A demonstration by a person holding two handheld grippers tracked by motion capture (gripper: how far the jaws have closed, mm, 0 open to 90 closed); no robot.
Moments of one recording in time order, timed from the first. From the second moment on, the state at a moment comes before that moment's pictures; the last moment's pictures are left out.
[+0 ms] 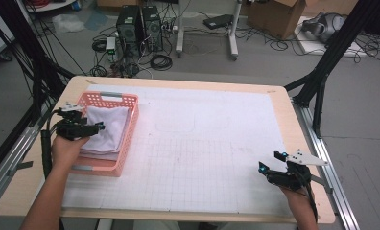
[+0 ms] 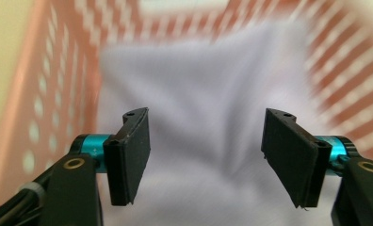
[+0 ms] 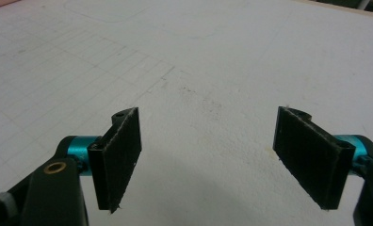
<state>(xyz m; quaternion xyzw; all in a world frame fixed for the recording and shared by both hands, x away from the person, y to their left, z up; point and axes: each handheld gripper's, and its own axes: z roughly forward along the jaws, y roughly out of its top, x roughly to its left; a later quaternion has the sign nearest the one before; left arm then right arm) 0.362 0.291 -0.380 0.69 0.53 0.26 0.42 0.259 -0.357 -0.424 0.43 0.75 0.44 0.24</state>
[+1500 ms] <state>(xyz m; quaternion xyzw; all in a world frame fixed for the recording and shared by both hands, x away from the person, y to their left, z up) 0.283 0.108 -0.413 0.72 0.28 0.16 0.61 0.250 -0.359 -0.425 0.42 0.74 0.45 0.25</state>
